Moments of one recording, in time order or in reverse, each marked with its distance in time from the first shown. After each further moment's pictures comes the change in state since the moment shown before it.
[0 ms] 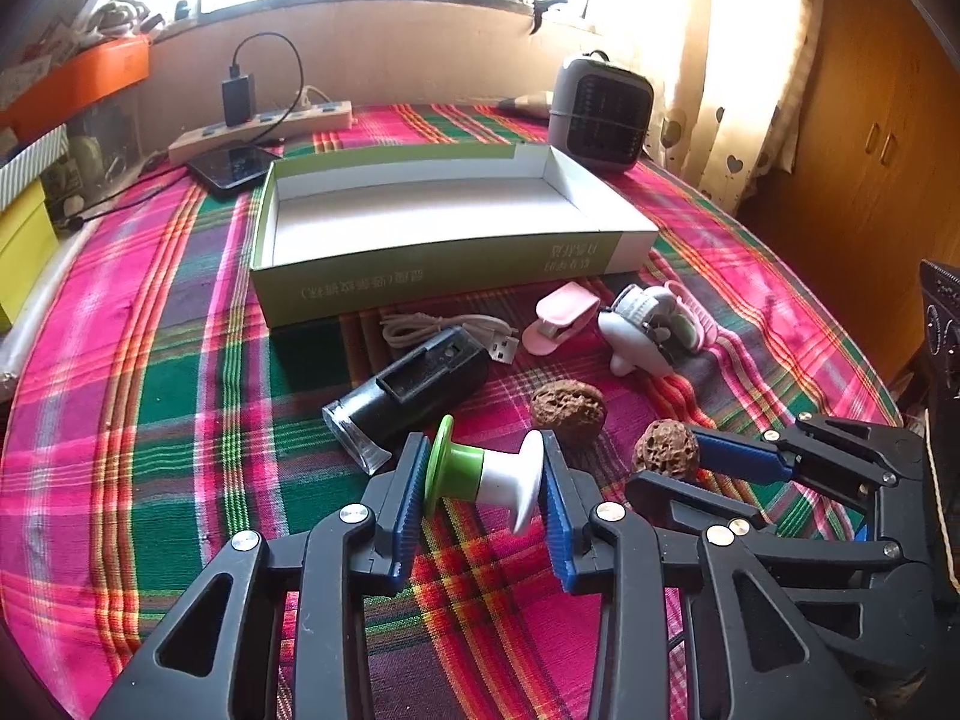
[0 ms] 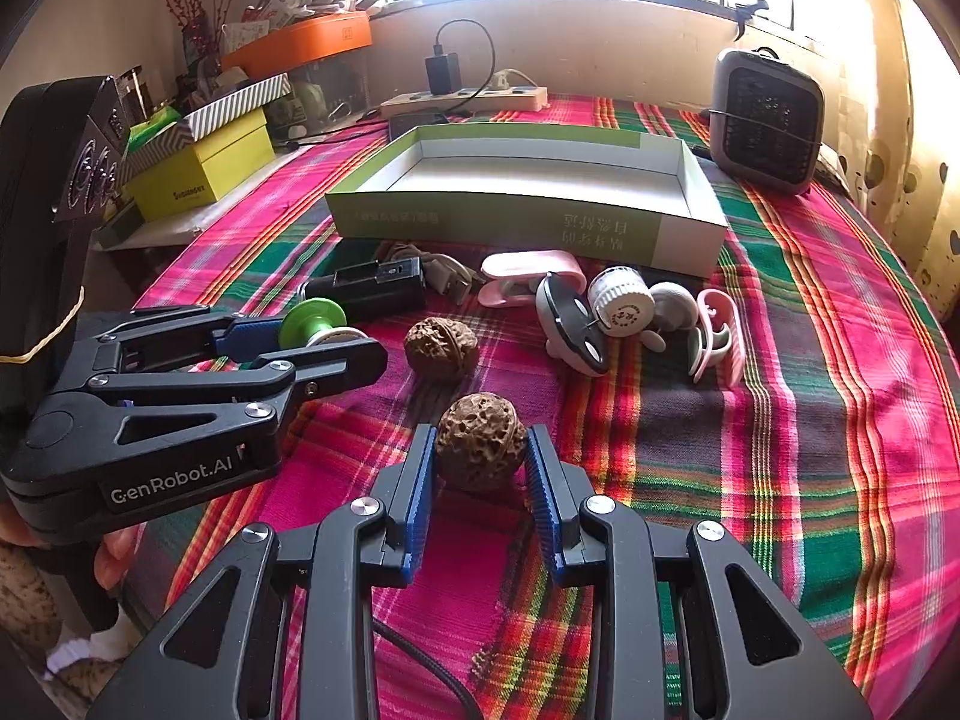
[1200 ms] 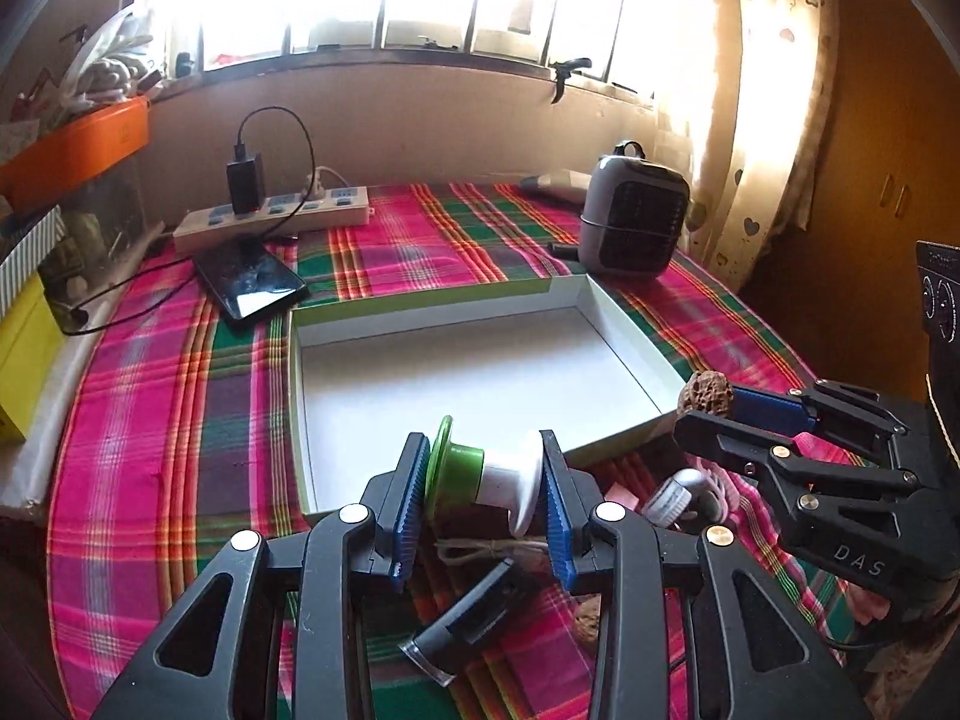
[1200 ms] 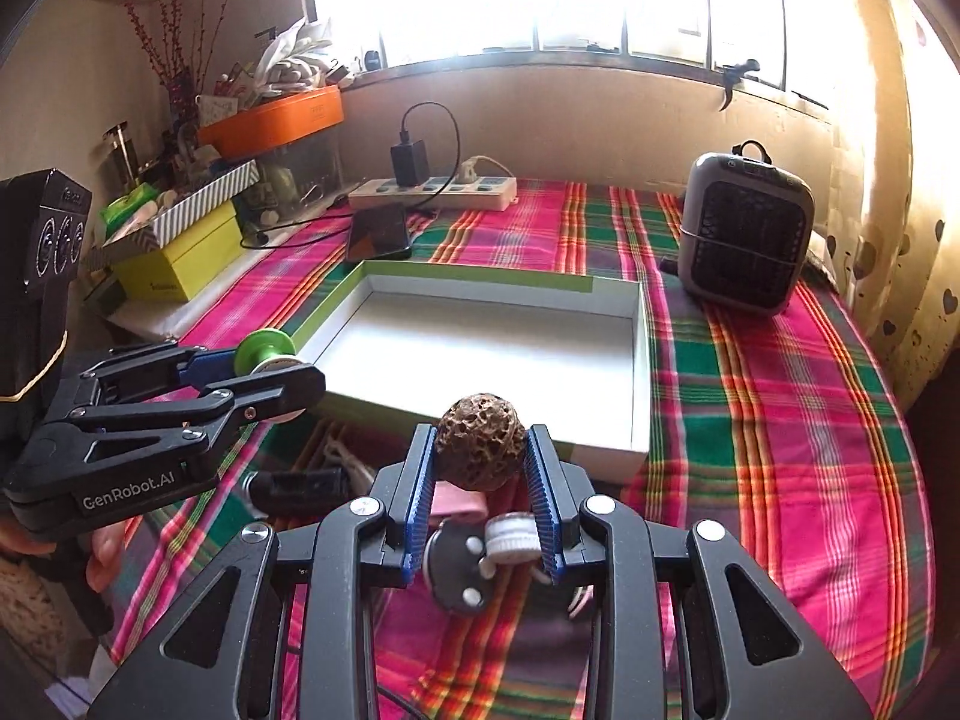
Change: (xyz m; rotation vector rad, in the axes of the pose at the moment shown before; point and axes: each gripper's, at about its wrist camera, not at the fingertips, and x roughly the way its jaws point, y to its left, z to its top) left arm 0.002 0.024 0.091 -0.014 -0.094 0.024; right arm -0.007 -0.045 0.095 -0.008 -0.108 -0.018
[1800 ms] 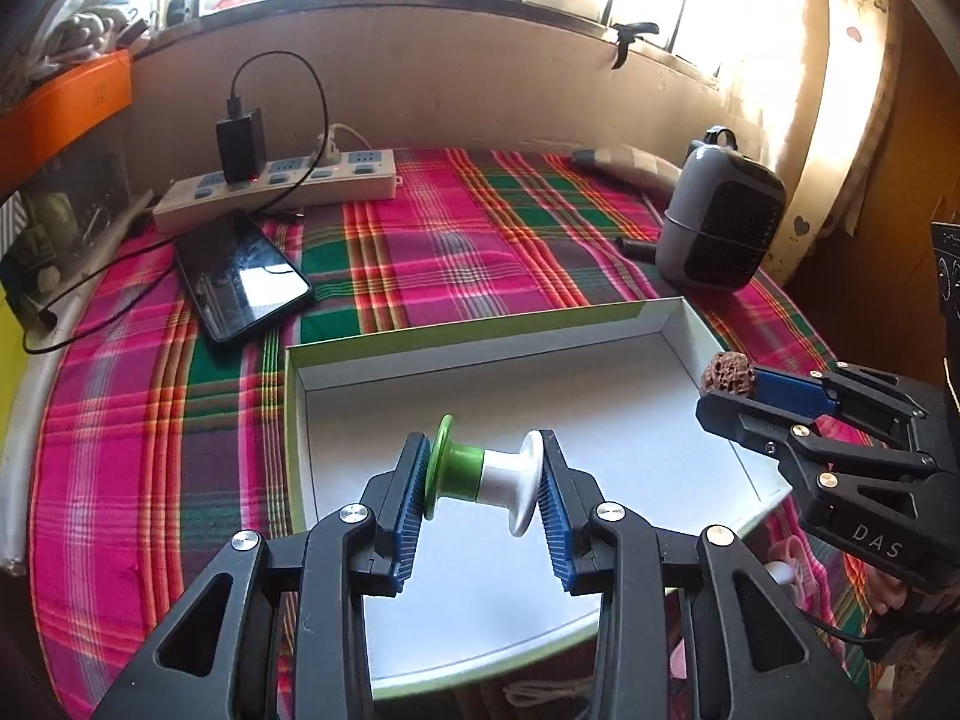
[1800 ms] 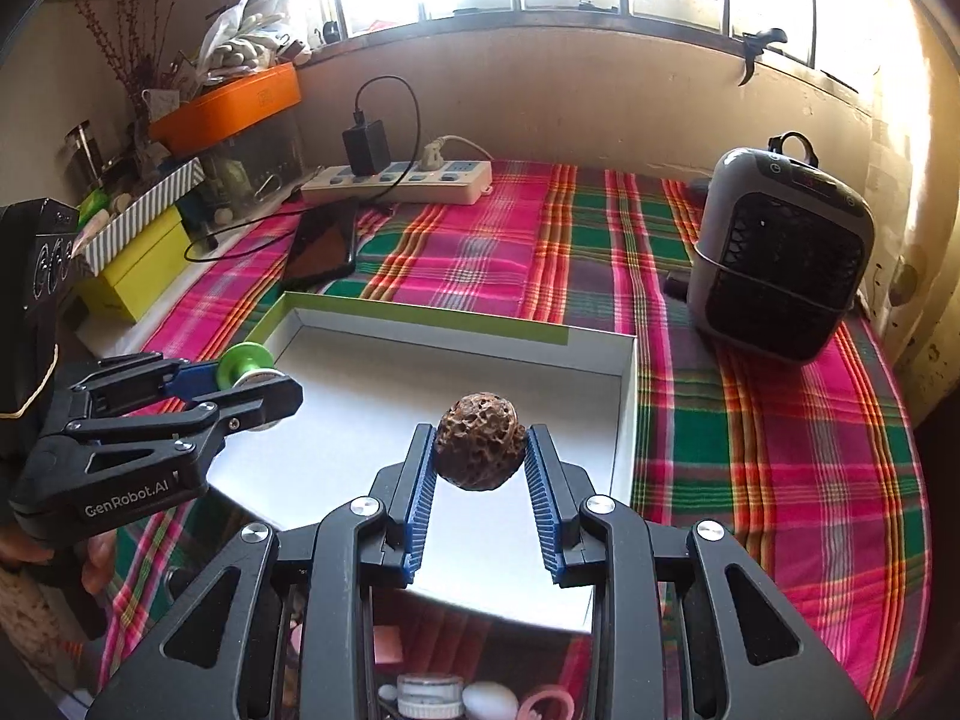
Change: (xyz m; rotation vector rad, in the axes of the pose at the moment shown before) left arm 0.081 0.034 0.044 -0.050 0.110 0.037; right arm 0.075 -0.038 0.053 -0.009 0.112 -0.001
